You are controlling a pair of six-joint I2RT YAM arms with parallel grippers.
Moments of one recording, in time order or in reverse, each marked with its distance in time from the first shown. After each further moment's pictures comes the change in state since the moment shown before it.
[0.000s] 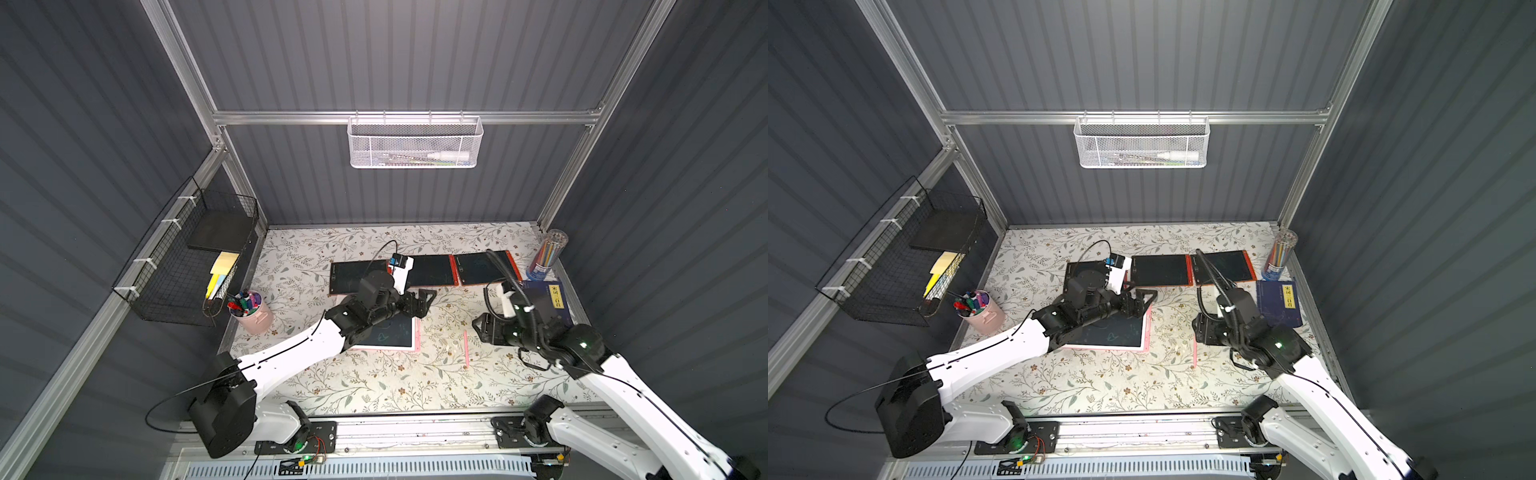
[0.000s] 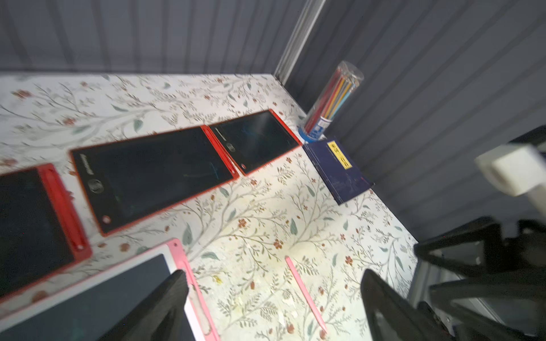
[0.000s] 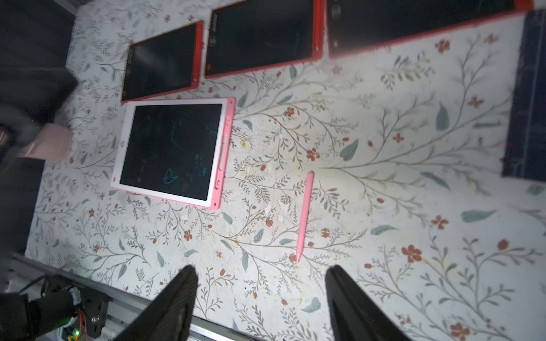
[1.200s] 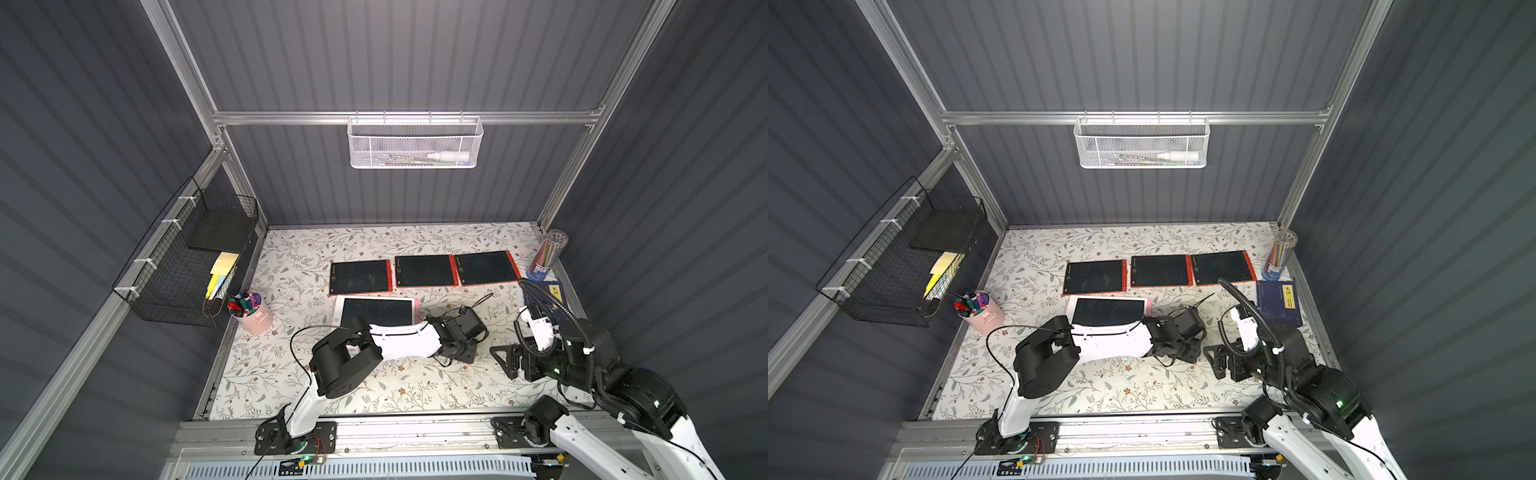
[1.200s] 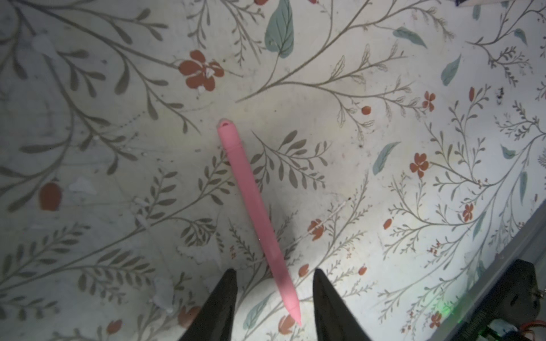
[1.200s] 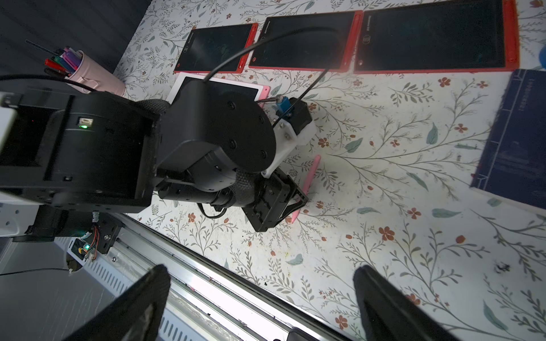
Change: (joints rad) left arm -0.309 0.720 0.557 -0.459 -0.092 -0.257; right arm 0.000 -0.264 0.029 -0.220 -0.089 -0.197
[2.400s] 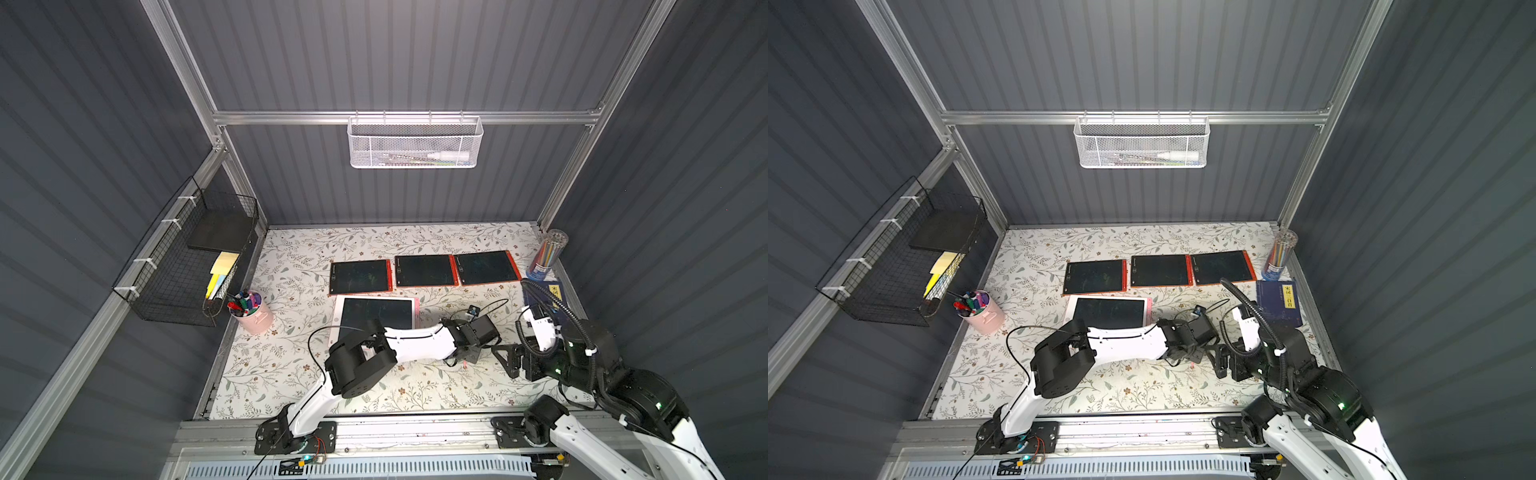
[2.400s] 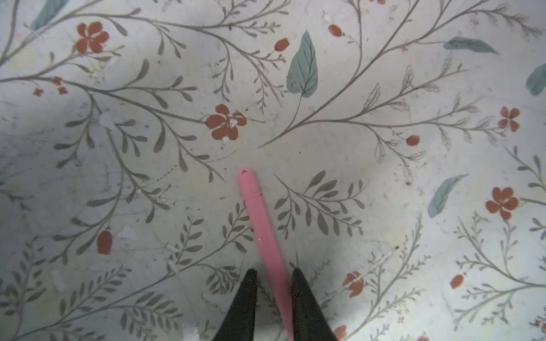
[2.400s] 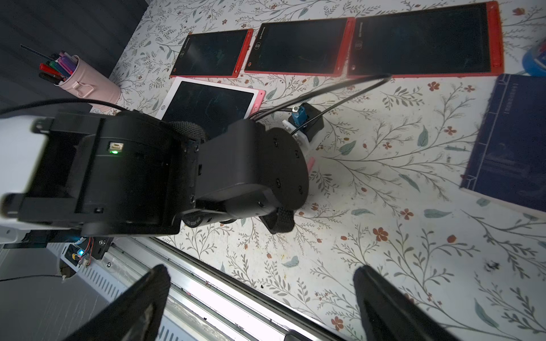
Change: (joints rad) left arm -0.033 0.114 0.151 -0.126 -0.246 0.077; right arm 0.000 -0.010 0.000 0.000 0.023 0.000
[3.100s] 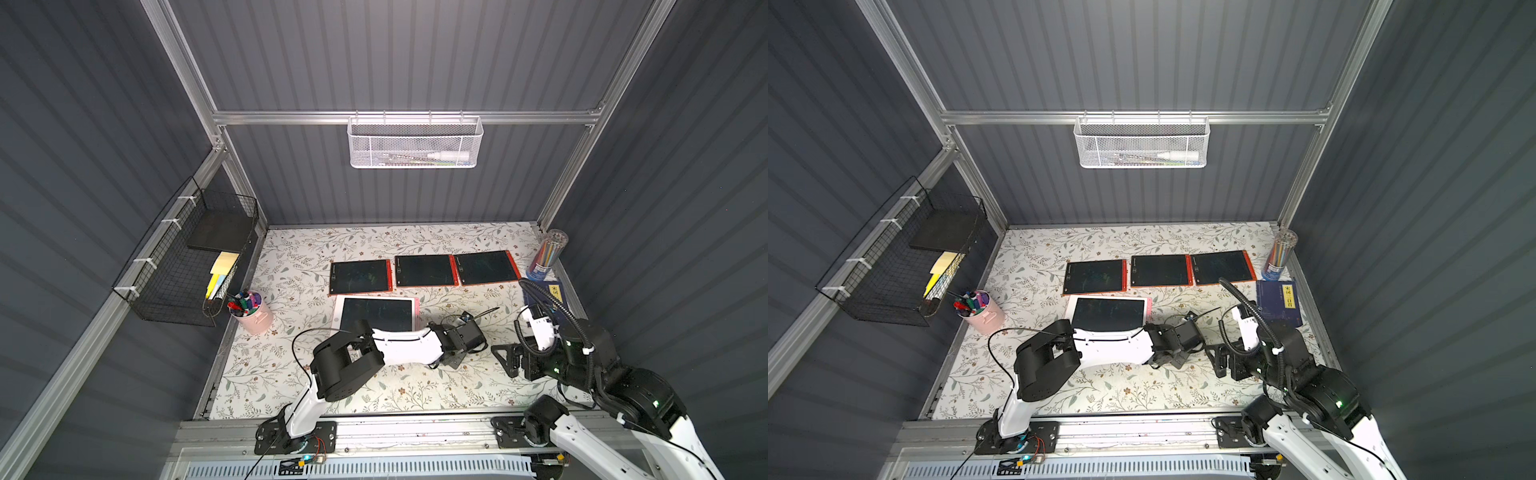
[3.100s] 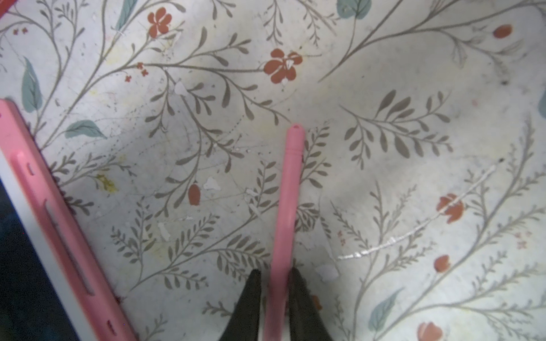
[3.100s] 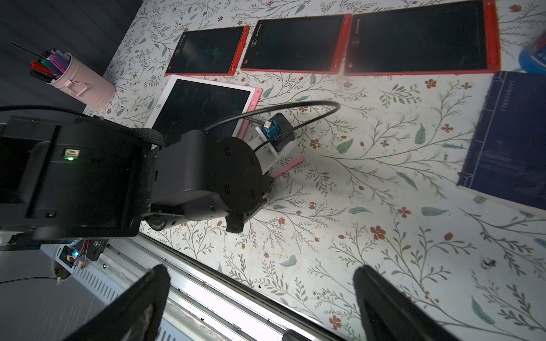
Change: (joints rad) left arm 0.001 -0.121 -0.193 0.023 -0.069 0.227; right arm 0.000 0.006 -0.006 0.000 0.011 0.000
